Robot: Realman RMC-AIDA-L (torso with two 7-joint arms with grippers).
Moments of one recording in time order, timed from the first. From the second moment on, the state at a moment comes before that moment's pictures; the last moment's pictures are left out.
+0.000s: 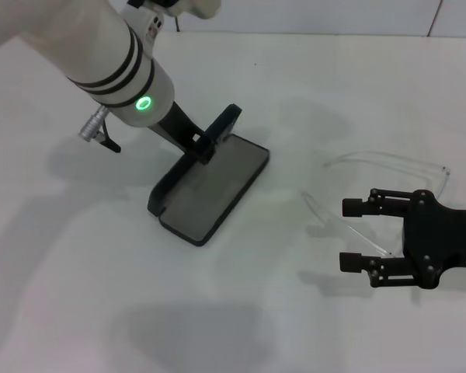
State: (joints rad) left arm -0.80 -2.09 1.58 1.24 2.68 1.41 -2.97; right arm 0.38 2.02 -1.06 -0.67 -1.64 -1.70 1.18
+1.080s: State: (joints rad) left arm -0.71 -2.09 1.62 1.42 2.59 1.32 -2.07; right arm 0.39 2.02 -1.06 -0.63 -1.60 -1.70 1.16
